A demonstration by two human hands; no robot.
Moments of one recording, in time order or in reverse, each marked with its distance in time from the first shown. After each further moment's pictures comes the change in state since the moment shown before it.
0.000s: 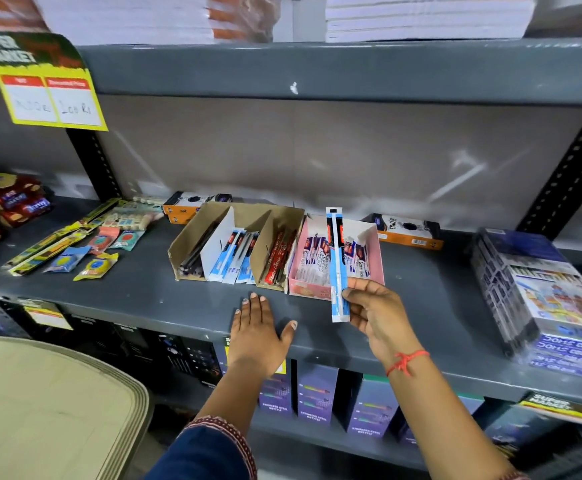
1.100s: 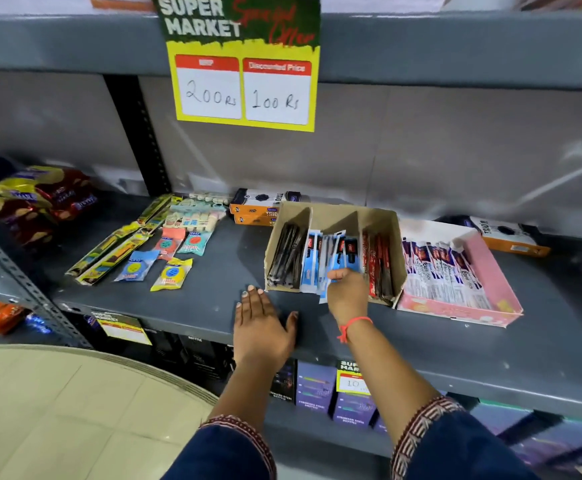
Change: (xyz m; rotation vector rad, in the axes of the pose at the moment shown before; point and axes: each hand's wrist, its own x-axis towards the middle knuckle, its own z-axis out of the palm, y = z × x) left_hand 0.045 -0.163 -0.027 -0.087 0.092 -0.085; right_hand 0.073 0.074 0.216 -0.651 0.290 -0.161
